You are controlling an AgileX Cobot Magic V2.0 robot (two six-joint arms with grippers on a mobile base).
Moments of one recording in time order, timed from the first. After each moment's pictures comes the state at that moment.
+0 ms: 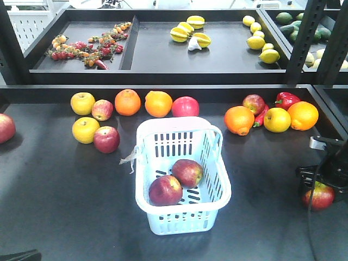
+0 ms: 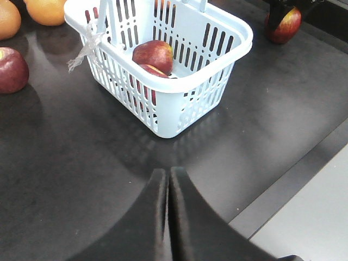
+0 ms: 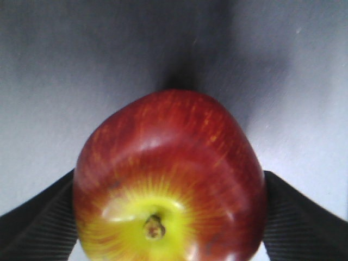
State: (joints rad) left arm -0.65 0.39 -0.29 -0.09 0.51 0.00; right arm -0.28 2.18 -1.36 0.16 0.82 -0.25
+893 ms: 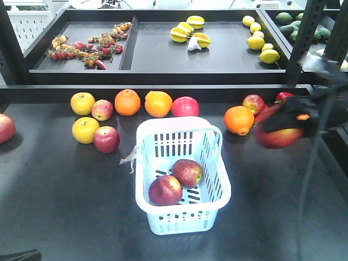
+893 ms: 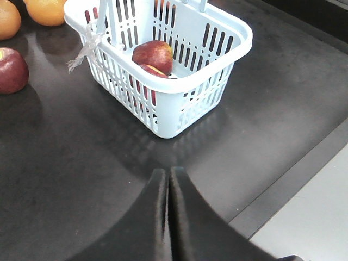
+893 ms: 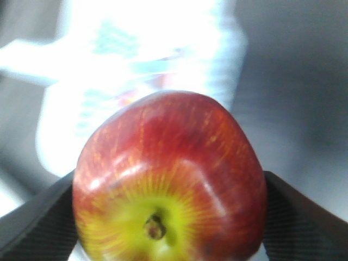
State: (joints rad) left arm -0.65 0.39 -0.29 -0.09 0.51 0.00; right arm -0.11 1.67 -1.35 0.75 1.21 -0.63
